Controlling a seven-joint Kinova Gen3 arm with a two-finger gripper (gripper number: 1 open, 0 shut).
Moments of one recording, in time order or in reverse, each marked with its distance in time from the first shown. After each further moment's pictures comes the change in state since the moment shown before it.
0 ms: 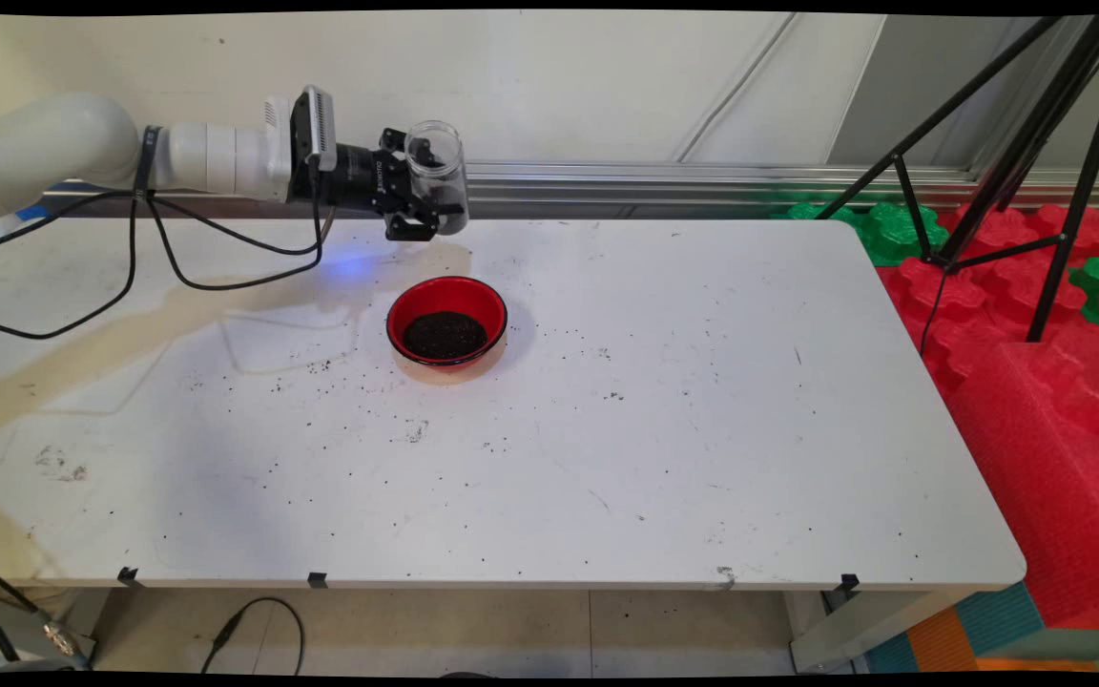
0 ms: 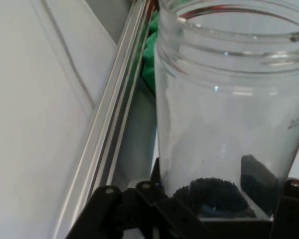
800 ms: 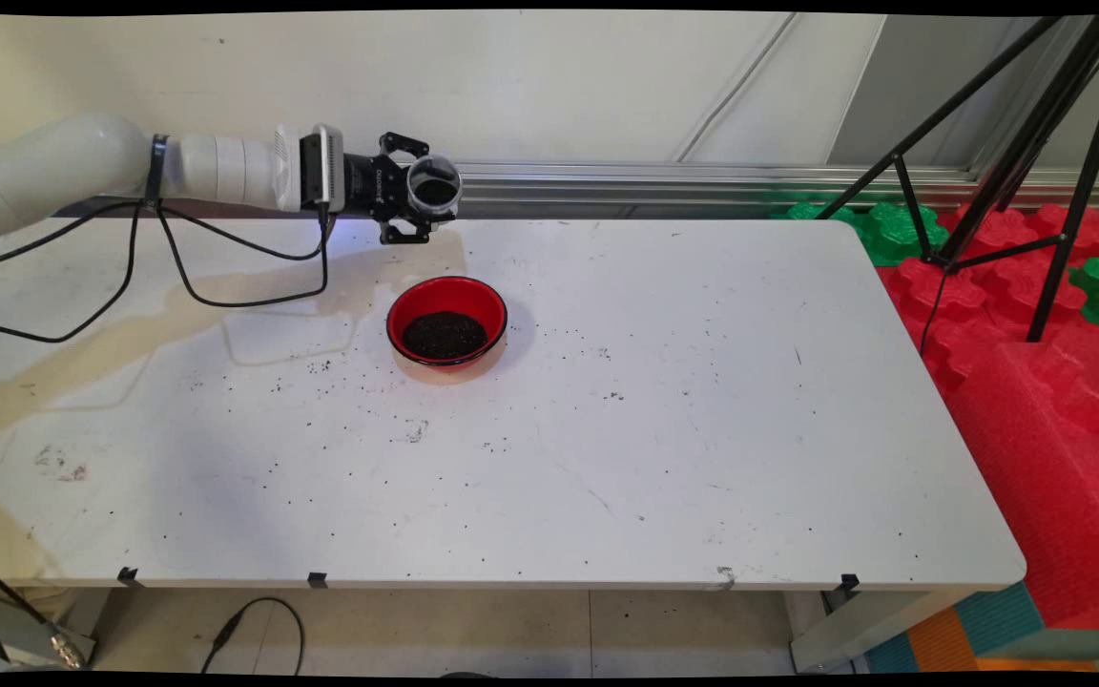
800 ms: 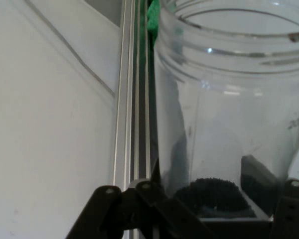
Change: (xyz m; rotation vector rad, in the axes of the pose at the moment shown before) arm -0.022 0.000 0.008 0.042 -0.069 0.333
